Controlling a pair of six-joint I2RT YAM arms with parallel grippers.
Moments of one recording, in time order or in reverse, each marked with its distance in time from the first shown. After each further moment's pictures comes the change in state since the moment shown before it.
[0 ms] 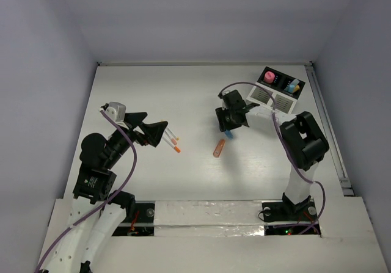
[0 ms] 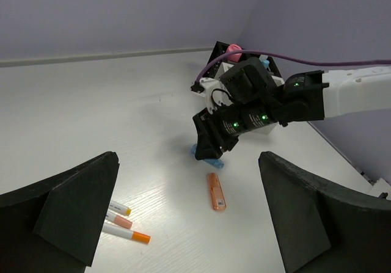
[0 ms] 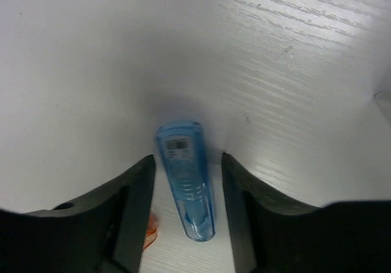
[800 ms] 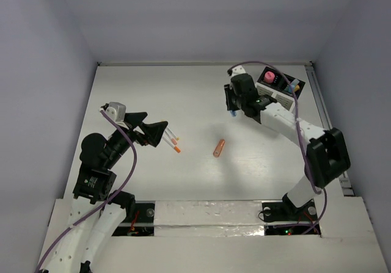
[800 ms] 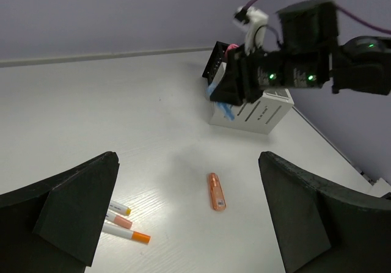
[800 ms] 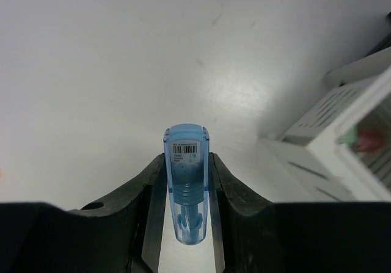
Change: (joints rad) left arm 0.000 0.000 0.000 0.000 0.000 0.000; right arm 0.005 -0.199 0.075 -0.011 0.181 -0.031
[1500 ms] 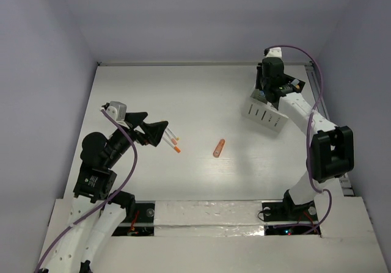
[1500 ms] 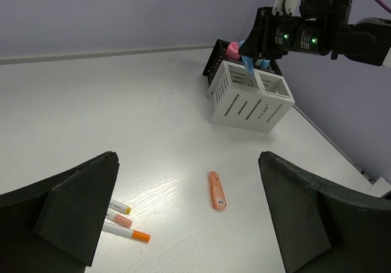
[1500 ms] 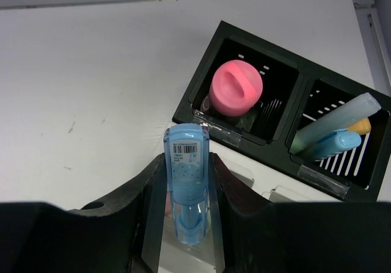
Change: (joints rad) left arm 0.000 0.007 0.000 0.000 0.001 0.000; right arm -0.286 -0.014 0.084 0.127 0.156 -0.057
